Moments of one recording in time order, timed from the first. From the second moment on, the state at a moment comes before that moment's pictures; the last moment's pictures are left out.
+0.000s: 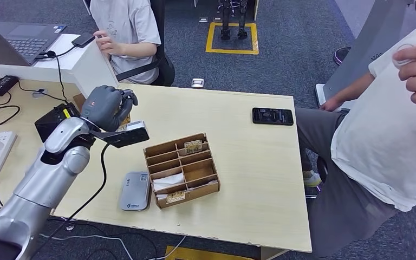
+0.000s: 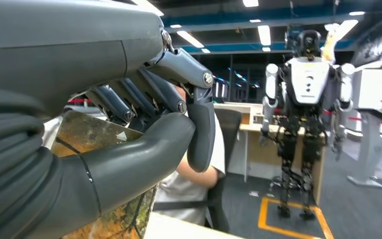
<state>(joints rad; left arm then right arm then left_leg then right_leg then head) -0.60 0.40 -0.43 -1.36 -0.79 0.06 -0.20 -0.07 0.10 -0.93 -0.21 1.56 -0.26 -0.08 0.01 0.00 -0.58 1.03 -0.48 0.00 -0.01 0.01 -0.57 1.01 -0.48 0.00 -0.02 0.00</state>
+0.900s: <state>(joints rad) -0.65 0.46 -0.37 -1.45 -0.73 0.03 -0.18 -0.07 0.10 -0.93 -0.21 1.55 -0.26 -0.08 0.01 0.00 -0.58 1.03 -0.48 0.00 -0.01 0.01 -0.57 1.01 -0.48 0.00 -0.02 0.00</state>
